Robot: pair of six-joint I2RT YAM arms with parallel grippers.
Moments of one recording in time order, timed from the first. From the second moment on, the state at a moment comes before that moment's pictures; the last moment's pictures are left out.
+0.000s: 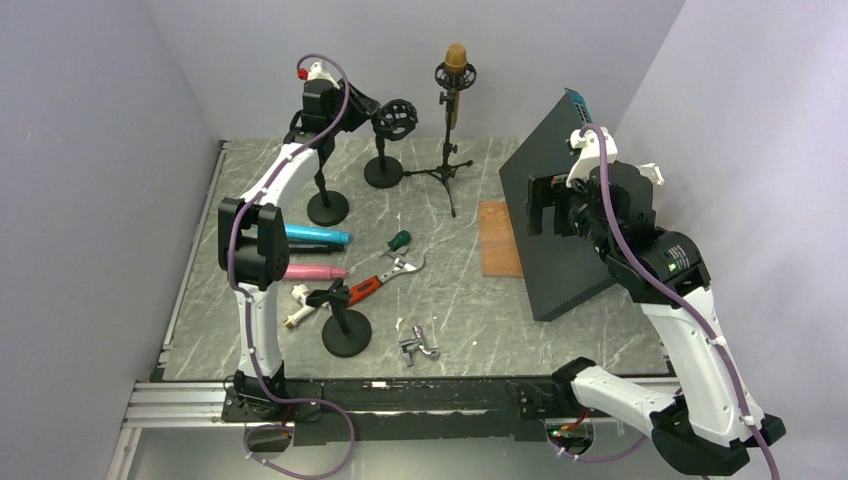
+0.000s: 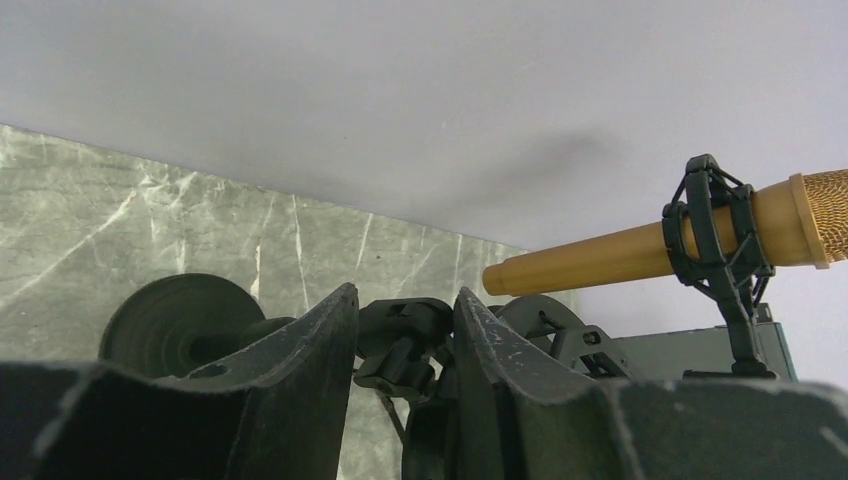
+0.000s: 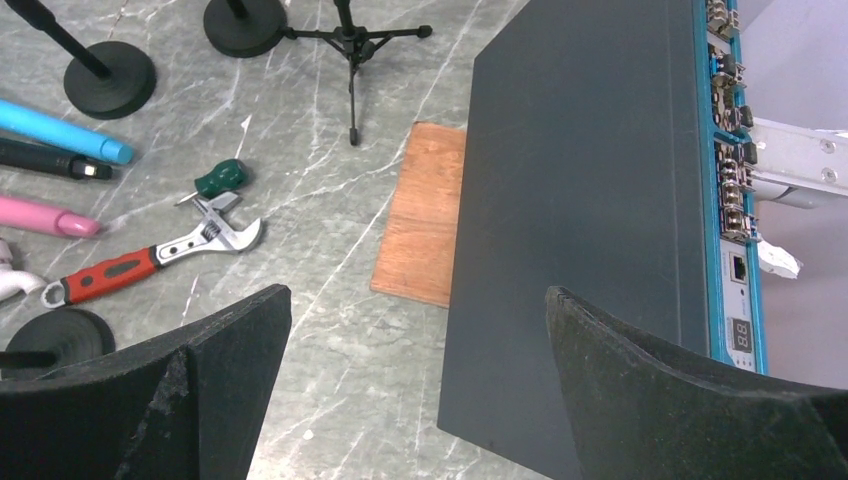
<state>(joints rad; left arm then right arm) -0.22 2.15 1.92 0.01 0.15 -0.81 0.48 0.99 1.53 -0.97 0.28 0.11</state>
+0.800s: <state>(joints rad) -0.22 2.19 1.95 -0.03 0.14 -0.72 0.48 1.03 1.53 -0.97 0.28 0.09</state>
